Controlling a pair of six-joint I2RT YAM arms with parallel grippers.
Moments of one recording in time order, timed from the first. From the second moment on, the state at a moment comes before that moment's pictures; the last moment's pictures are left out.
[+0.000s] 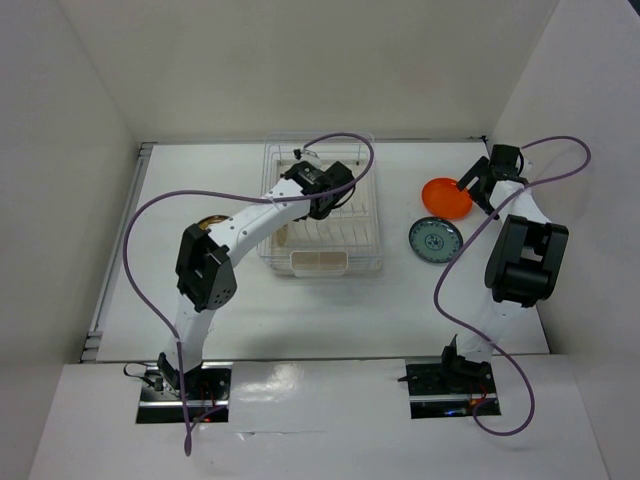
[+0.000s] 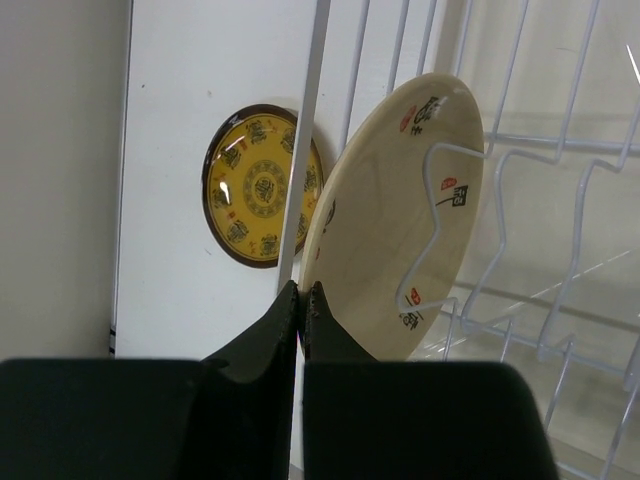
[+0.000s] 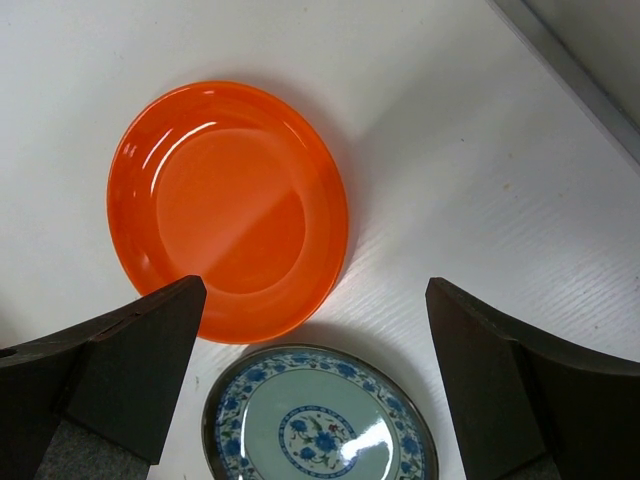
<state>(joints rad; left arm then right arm) -0.76 2.10 2.06 -1.37 -0.92 -0.67 -0.28 1.84 1.36 -0.35 0.14 0.51</state>
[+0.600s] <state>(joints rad) -0.71 2.09 2.01 -1.37 -0.89 -0.74 -0.28 1.84 1.38 -0.38 0.12 0.49</state>
